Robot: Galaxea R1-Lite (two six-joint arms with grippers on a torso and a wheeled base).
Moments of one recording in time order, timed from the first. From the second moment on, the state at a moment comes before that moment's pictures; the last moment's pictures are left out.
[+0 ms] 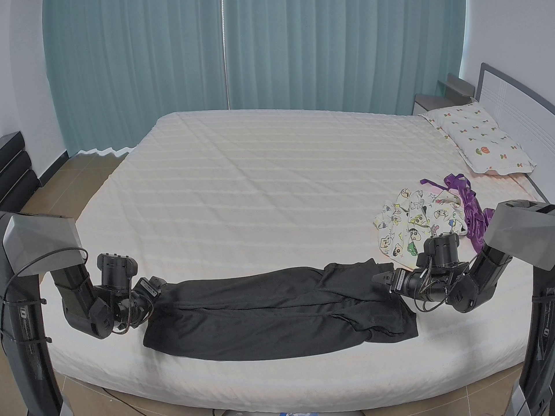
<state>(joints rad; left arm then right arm) -0.07 2.27 -0.57 -0.97 0.07 -0.97 0.20 2.30 -0.77 -0.84 0.13 0.50</state>
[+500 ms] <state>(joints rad) -0.07 2.30 -0.63 -0.88 0.13 -0.95 0.20 2.26 -0.76 -0.83 0.13 0.53</state>
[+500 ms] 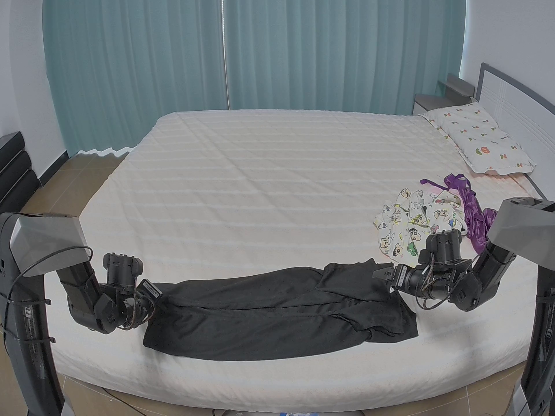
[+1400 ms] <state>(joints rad) -0.07 2.28 -0.63 -1.03 0.17 -1.02 0.30 2.21 -0.82 -0.54 0.08 0.71</state>
